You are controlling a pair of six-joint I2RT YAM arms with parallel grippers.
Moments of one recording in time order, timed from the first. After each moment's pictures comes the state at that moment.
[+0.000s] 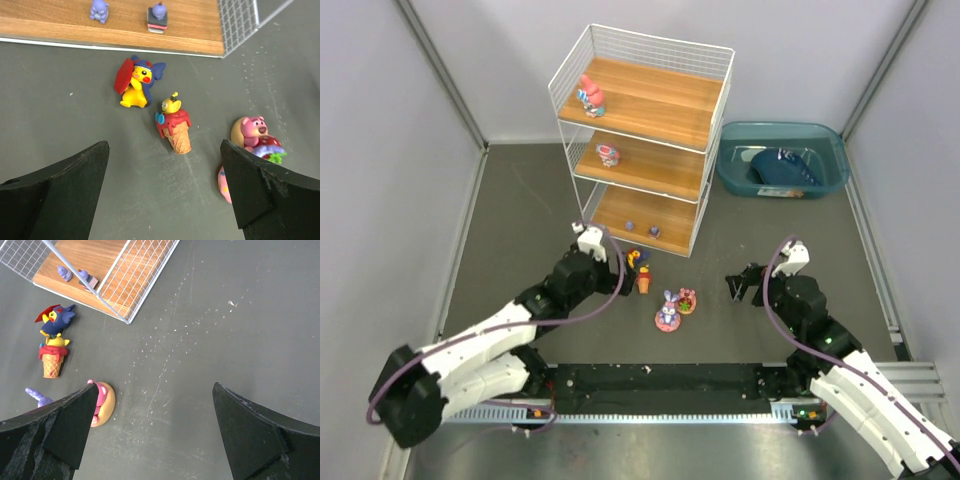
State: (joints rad) left arm -0.74 0.89 0.42 0.05 -0.14 -0.43; right arm 0.53 0.37 0.23 -0.20 0.14 0.45
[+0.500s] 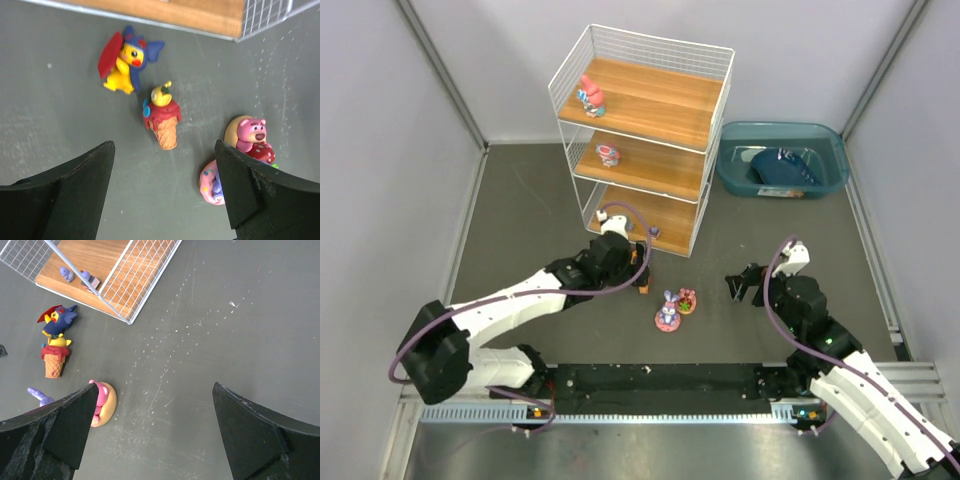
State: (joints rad) left arm -0.80 1.22 0.76 -0.25 -0.23 -0.61; right arm 0.53 0.36 0.23 -0.20 0.14 0.45
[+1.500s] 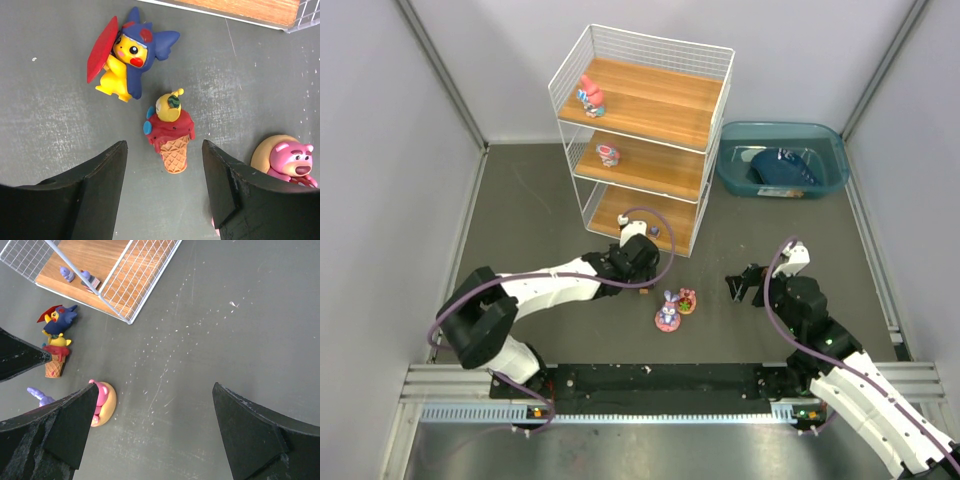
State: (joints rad) left arm -0.88 1.51 0.86 -0.30 -0.35 -0.68; right arm 0.53 0.35 0.22 -0.20 0.14 0.45
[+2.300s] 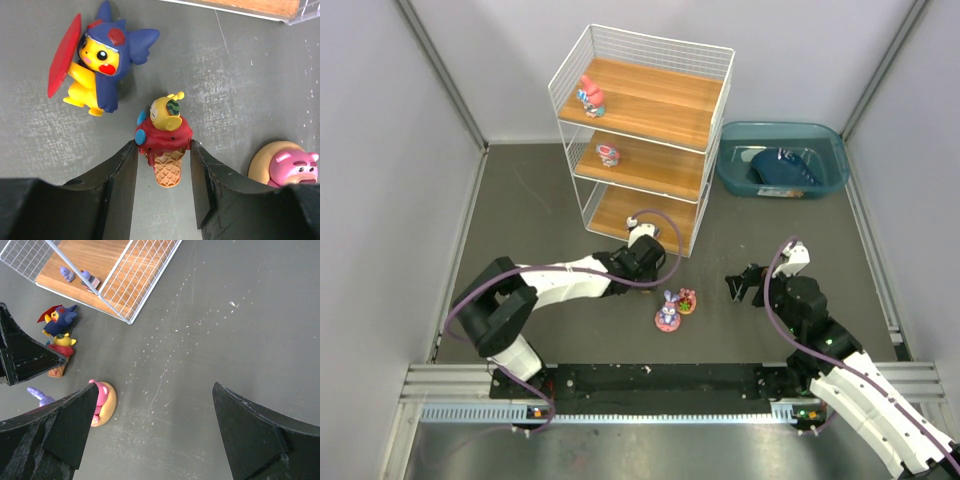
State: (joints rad) left arm -0.88 1.61 0.89 -0.24 -0.31 -0.66; right arm 0.53 0.35 0.22 -0.20 0.14 0.45
